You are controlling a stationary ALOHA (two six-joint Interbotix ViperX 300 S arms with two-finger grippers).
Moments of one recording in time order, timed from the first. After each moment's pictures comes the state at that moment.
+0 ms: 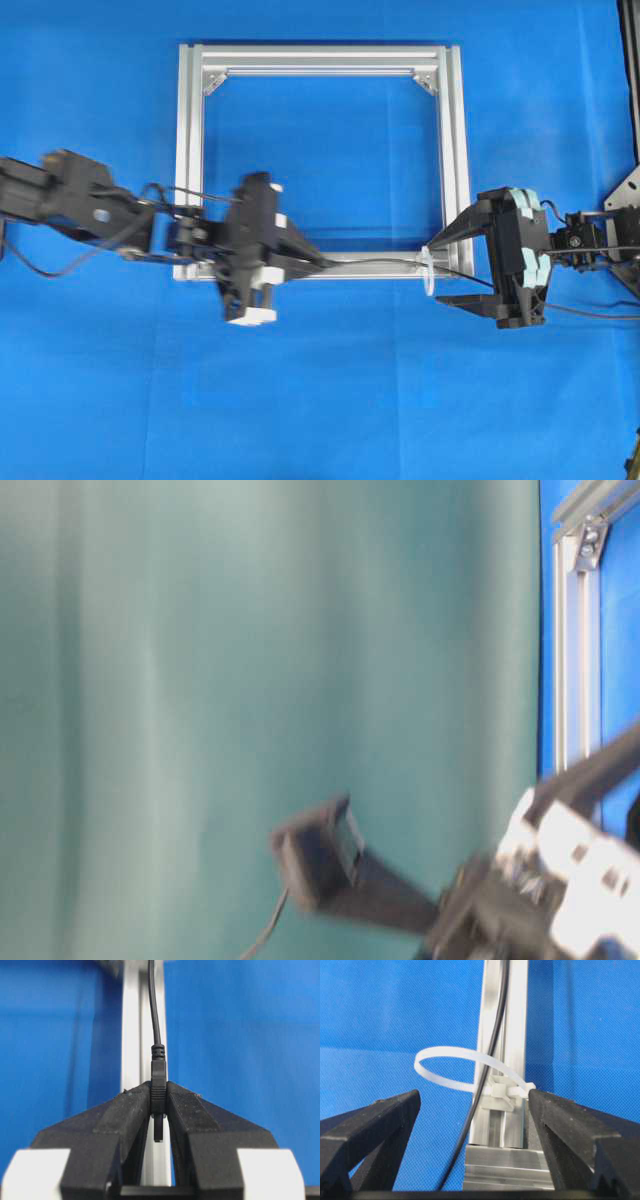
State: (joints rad) left arm -0.11 0.17 0.75 -0.08 -0.43 -0.07; right arm 0.21 -0.17 1.22 0.19 -0.50 0.08
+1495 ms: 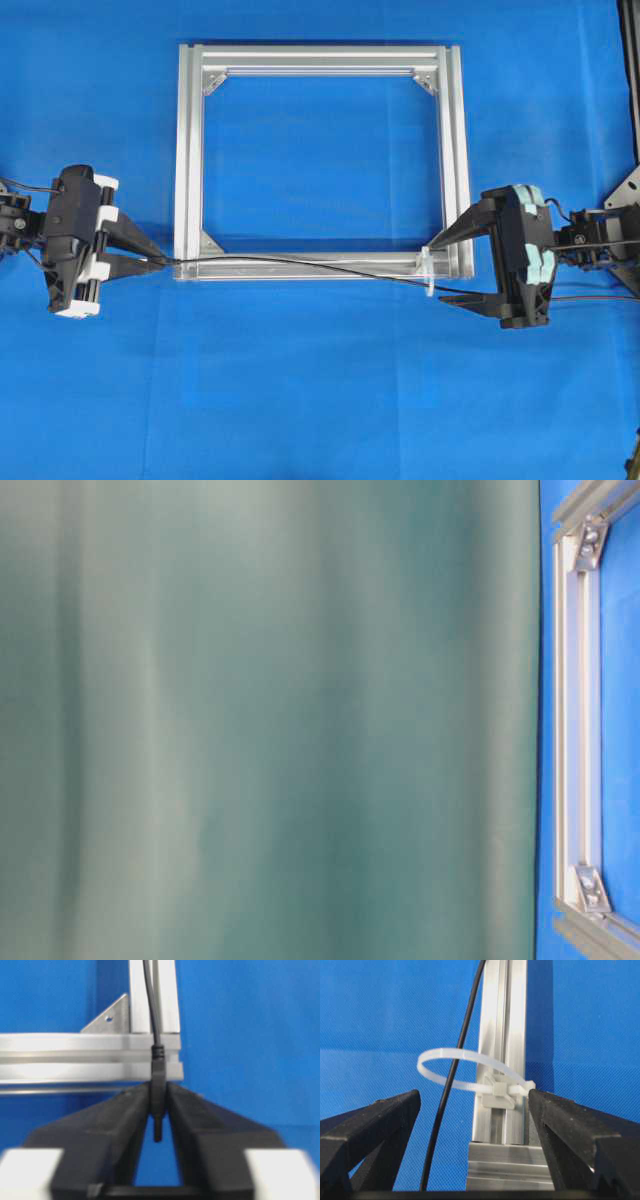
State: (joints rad) left arm -0.18 -0.24 1.29 -0.08 -0.46 -0.11; right arm 0.21 -0.22 1.22 0.20 -0.44 0.08
